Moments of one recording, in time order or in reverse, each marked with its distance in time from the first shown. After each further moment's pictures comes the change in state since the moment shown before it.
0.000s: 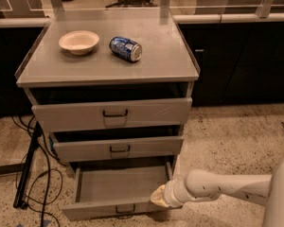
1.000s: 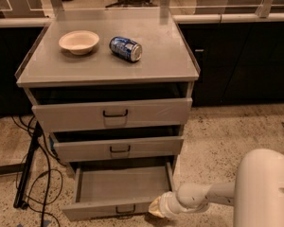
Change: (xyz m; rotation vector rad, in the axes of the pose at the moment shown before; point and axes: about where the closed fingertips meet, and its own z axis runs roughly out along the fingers) arm 0.057 0.011 0.083 -0.011 0.049 0.035
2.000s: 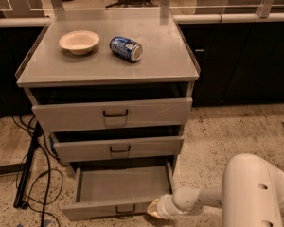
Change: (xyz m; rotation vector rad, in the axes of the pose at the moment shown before) arm 0.026 -0.012 0.051 0.024 0.004 0.007
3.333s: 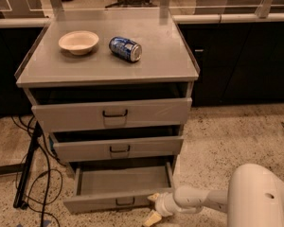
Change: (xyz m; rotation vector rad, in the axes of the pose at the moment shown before) arm -0.006 -0.014 0.012 0.002 -0.073 -0.017
